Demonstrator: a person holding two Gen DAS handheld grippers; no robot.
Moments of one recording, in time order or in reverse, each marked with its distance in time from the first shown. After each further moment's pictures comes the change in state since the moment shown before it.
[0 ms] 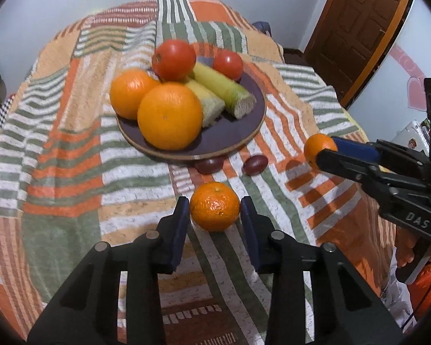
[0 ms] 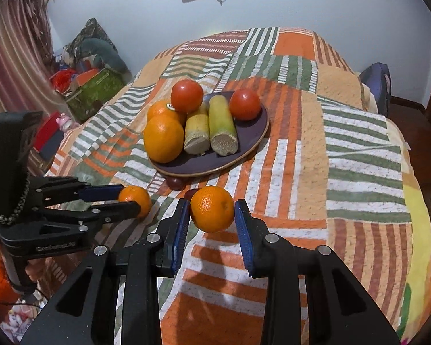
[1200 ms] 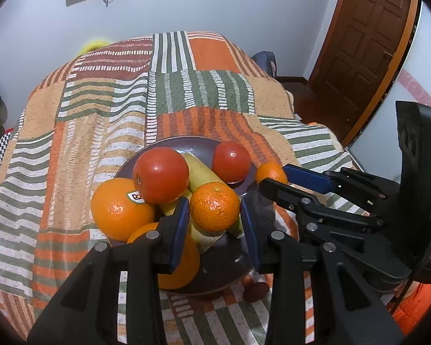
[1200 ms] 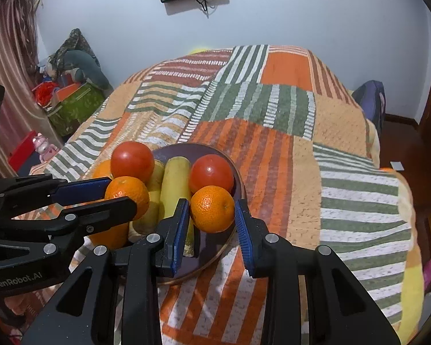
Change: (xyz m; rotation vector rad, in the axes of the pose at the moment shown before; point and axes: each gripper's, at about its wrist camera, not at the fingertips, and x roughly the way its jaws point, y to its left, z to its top) left arm 0.036 -0.004 0.107 -0.002 -0.124 0.020; right arm 0.059 -0.030 0.070 -0.004 -0.054 -0.060
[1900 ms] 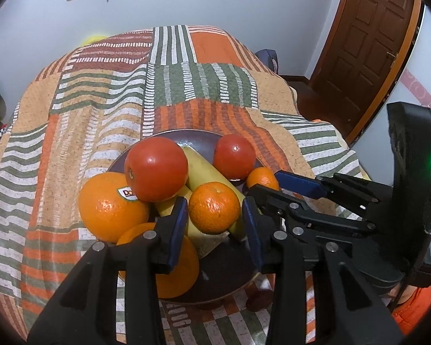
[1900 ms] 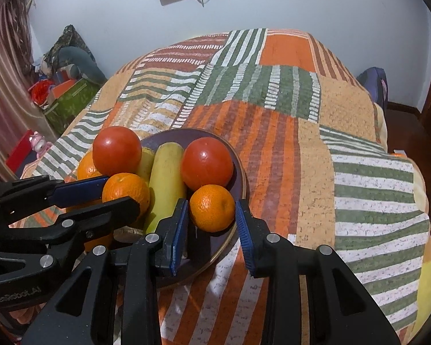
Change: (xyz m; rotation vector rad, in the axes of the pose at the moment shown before) left arm 0.015 0.003 -0.004 -0.017 0.004 -0.009; right arm 0.018 -0.005 -0.005 0.034 0.054 0.014
